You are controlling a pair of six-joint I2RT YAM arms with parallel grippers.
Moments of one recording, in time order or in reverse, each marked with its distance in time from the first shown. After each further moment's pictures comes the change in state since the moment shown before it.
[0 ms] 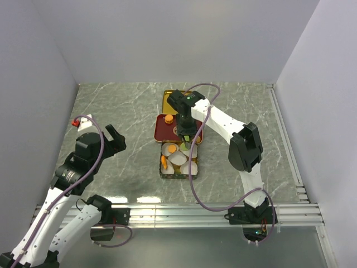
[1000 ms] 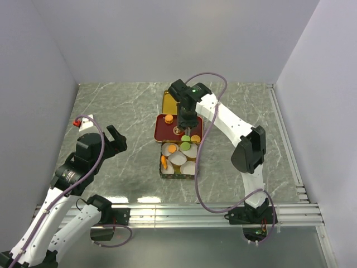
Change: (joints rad) left arm -0.024 -0.002 0.000 0.000 -0.003 0.000; right arm 0.006 -0.029 0.146 -0.061 0.051 0.018
